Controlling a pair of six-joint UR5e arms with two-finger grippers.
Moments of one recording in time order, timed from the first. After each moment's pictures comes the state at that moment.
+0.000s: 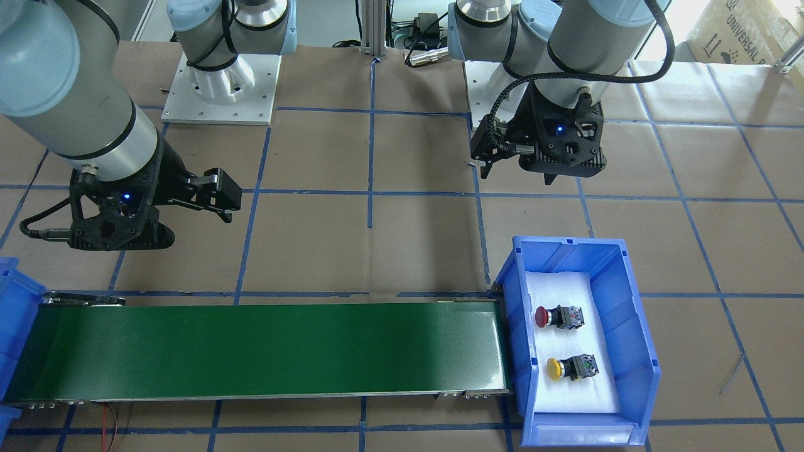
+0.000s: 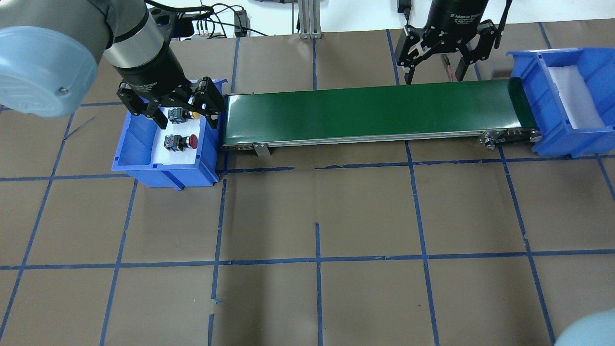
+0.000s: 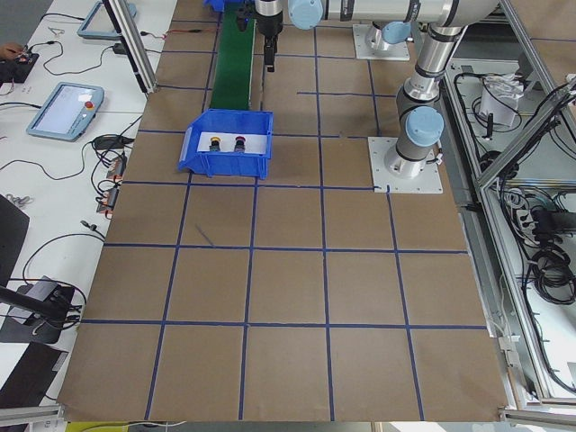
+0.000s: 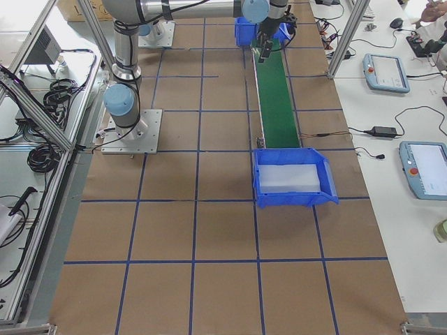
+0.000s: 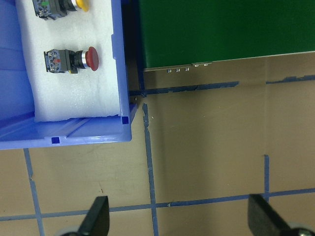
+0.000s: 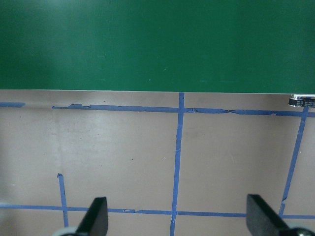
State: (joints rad) left arm -1.62 -1.62 -1.57 -1.56 1.54 0.02; right arm 1.60 -1.29 1.26 -1.40 -1.55 -0.02
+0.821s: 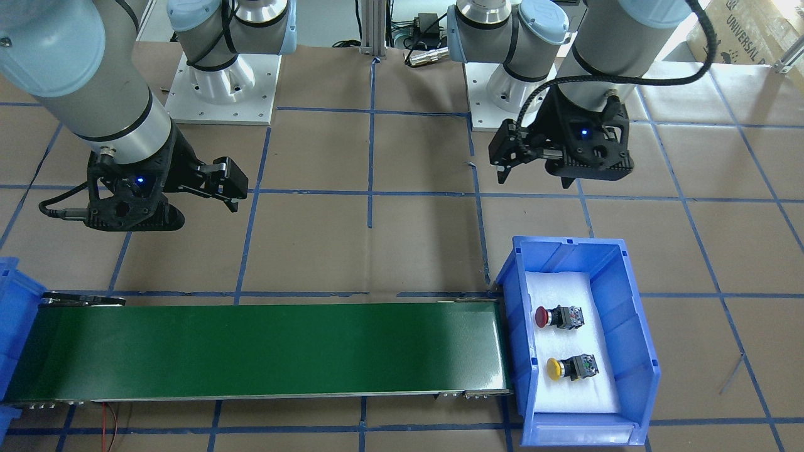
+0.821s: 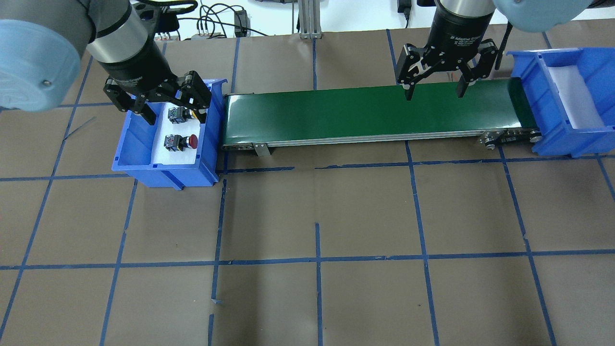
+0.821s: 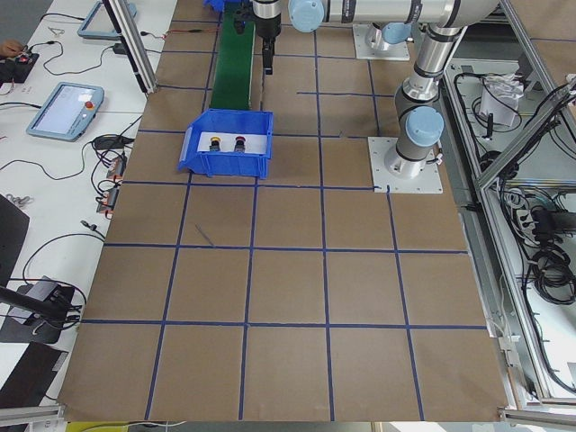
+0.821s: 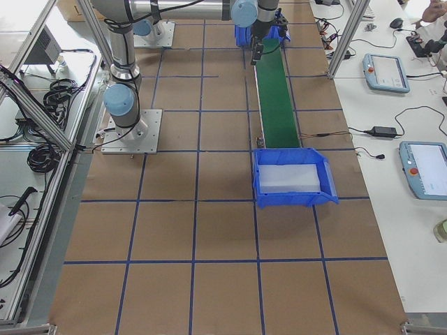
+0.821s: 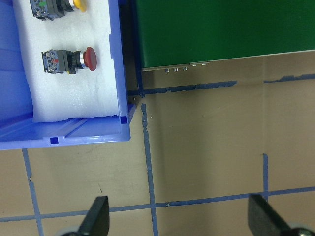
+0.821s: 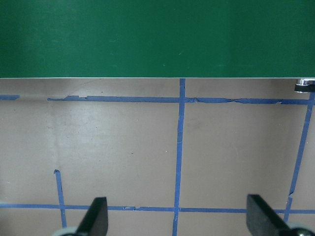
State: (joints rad) left arm -1.54 -1.62 -1.55 -1.55 1.53 0.04; right arm 1.60 -1.36 1.38 -1.47 -1.55 0.00
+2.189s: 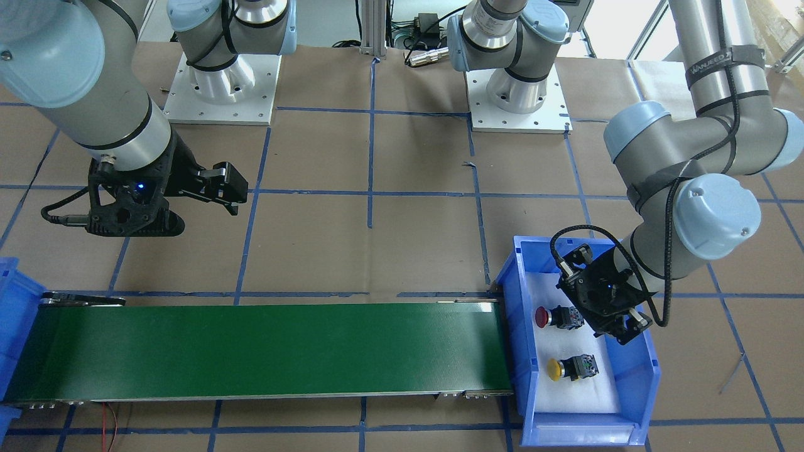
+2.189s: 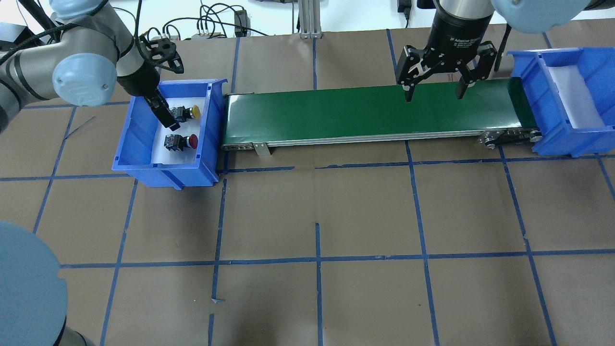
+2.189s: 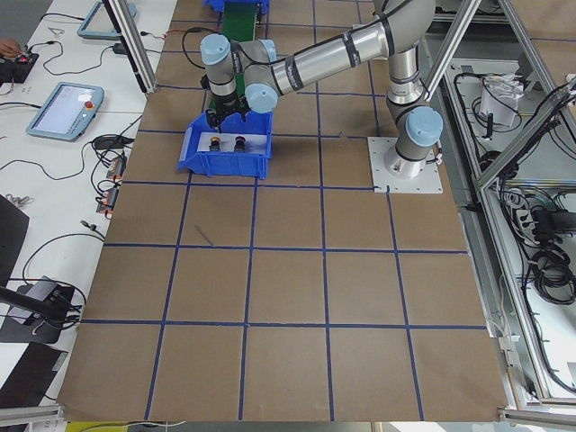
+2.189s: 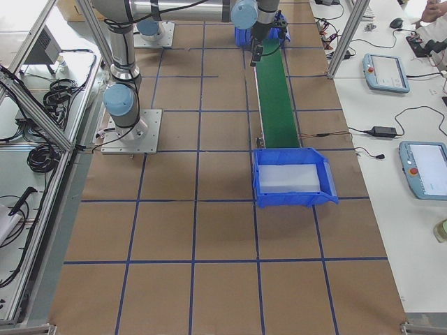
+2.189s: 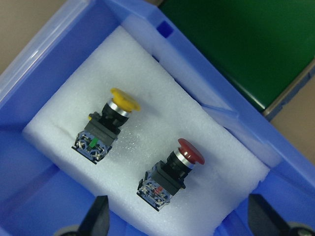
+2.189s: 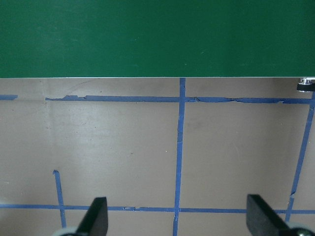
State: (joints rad) left arm -1.40 -1.98 -1.56 -1.20 1.54 1.30; right arm 1.59 -1.35 1.38 -1.47 -1.55 0.00
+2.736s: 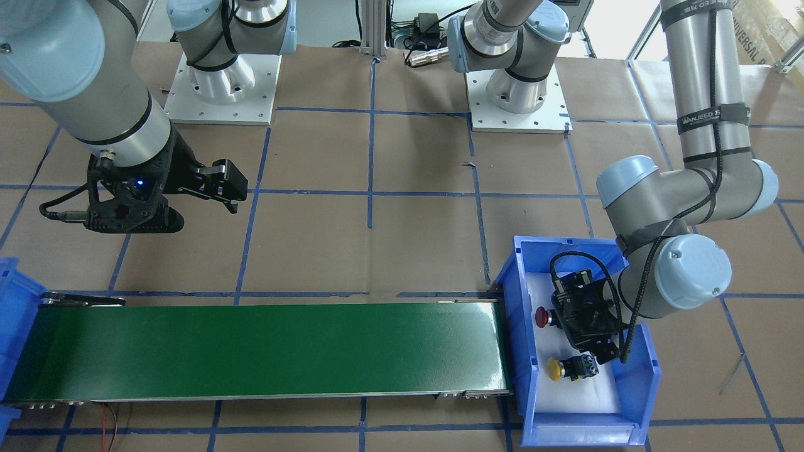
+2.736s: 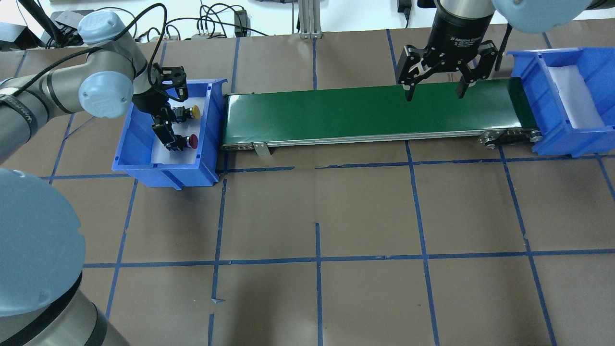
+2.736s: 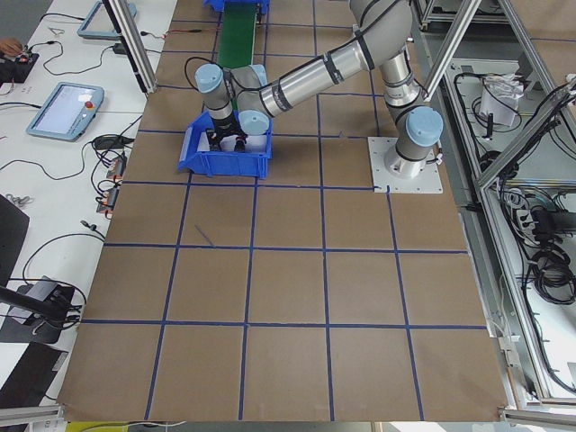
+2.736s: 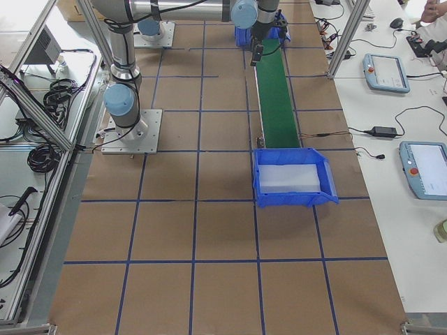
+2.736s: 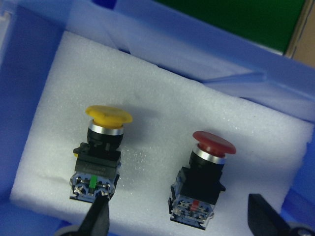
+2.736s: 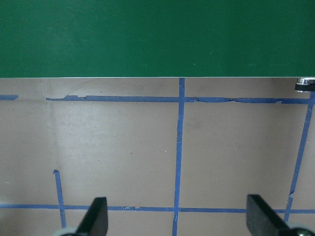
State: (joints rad) left arm -1.38 -2.09 -1.58 -1.16 1.56 1.46; right arm 1.60 -1.36 1.38 -1.47 -1.55 0.00
